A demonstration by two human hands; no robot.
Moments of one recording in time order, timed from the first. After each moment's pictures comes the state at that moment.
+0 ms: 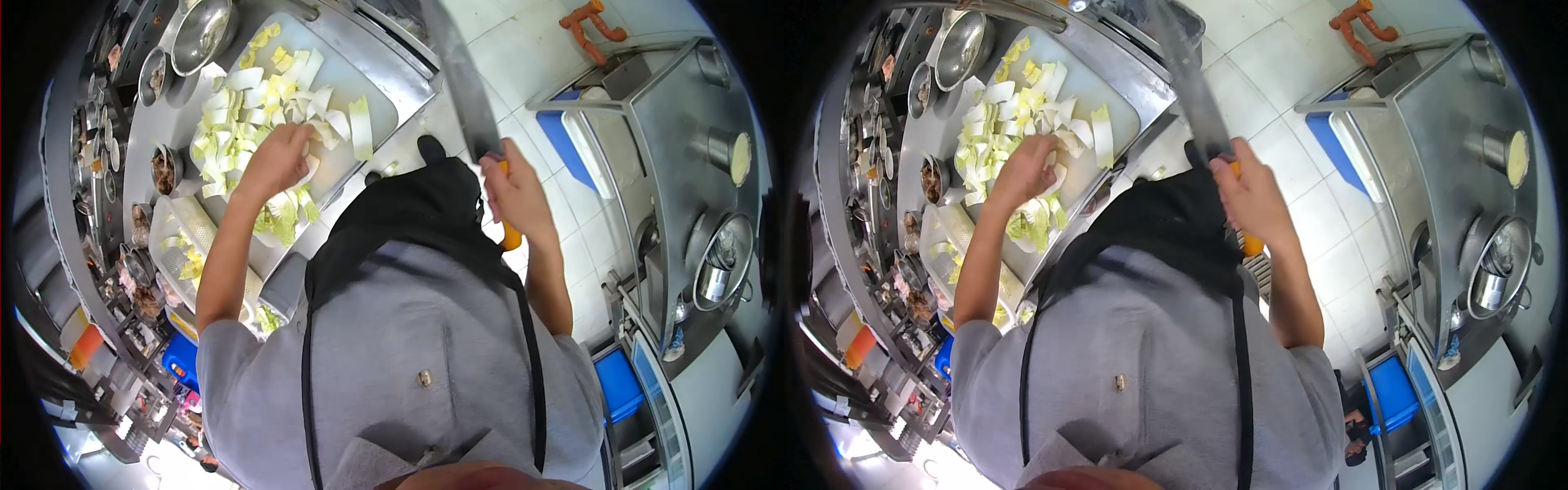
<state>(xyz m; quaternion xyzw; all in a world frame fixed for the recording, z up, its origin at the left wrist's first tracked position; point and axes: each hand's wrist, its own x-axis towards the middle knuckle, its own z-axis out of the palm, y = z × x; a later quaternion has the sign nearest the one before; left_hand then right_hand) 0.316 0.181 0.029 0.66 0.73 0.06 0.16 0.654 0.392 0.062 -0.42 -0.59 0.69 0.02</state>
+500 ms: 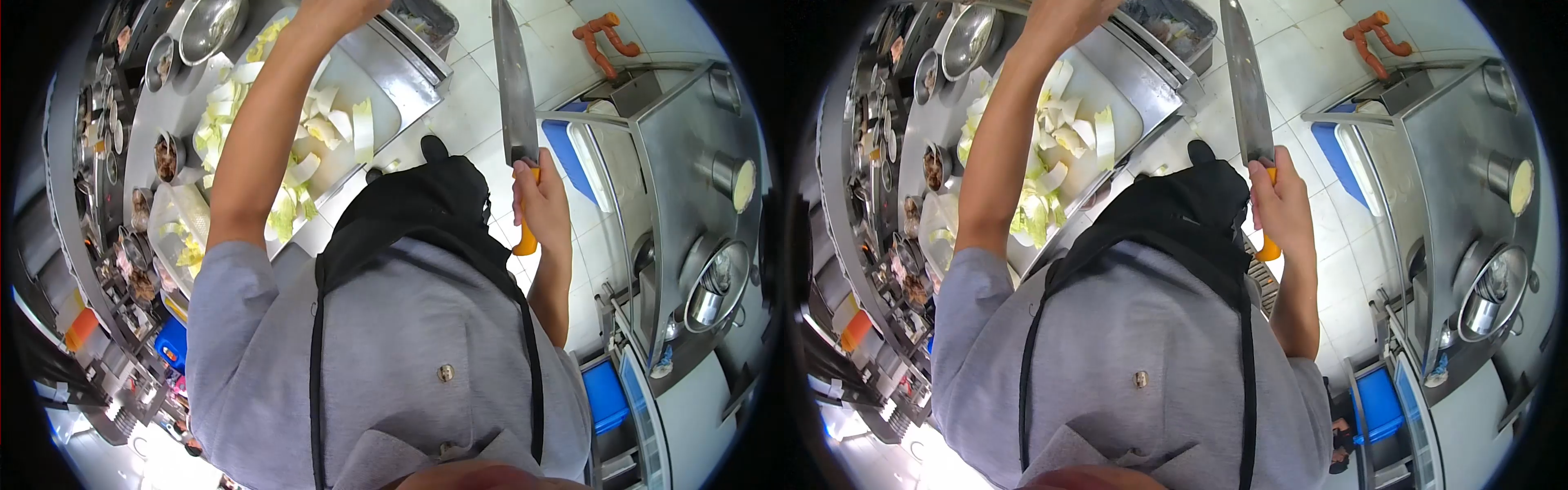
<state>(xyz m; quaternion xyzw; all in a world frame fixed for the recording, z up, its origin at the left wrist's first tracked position) 0.316 0.427 0.097 0.66 0.71 0.20 -0.15 0.673 0.421 0.057 -0.47 -0.59 0.65 0.06</state>
